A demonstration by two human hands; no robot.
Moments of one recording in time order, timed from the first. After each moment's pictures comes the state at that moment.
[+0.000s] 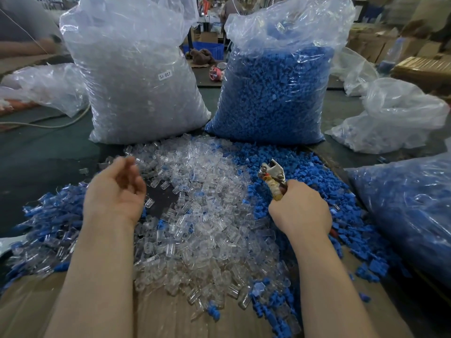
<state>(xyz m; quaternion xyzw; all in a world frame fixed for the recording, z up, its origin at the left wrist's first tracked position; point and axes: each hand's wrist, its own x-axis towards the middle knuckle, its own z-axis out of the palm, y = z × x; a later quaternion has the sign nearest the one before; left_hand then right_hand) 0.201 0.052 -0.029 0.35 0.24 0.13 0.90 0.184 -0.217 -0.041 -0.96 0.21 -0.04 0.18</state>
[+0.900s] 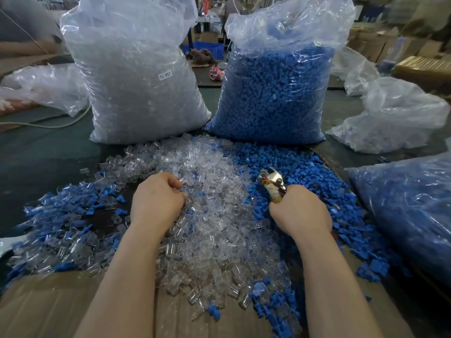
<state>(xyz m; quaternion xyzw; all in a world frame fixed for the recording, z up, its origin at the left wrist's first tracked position) 0.198 0.007 -0.045 0.92 0.14 0.06 0.36 0.184 -0.219 -0.036 -0.96 0.21 0.03 0.20</state>
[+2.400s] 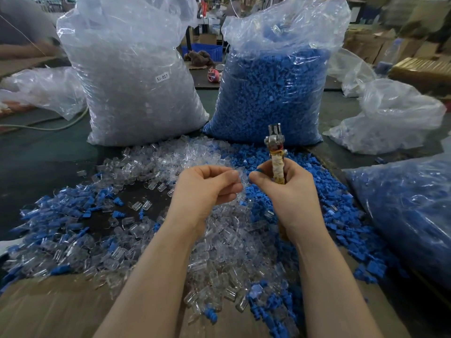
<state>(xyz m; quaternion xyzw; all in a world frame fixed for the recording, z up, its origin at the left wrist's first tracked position) 0.183 -0.059 -0.013 0.64 0.06 -0.04 0.77 0.180 -0.208 -0.027 -0.75 0.01 -0.16 0.65</state>
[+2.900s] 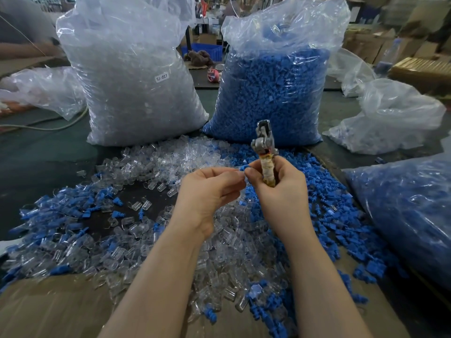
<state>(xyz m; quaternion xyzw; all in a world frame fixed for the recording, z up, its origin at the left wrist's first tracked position) 0.182 -0.067 -0.013 0.58 0.08 -0.06 0.81 0.179 -0.197 -0.030 -0.78 -0.02 -0.20 0.59</state>
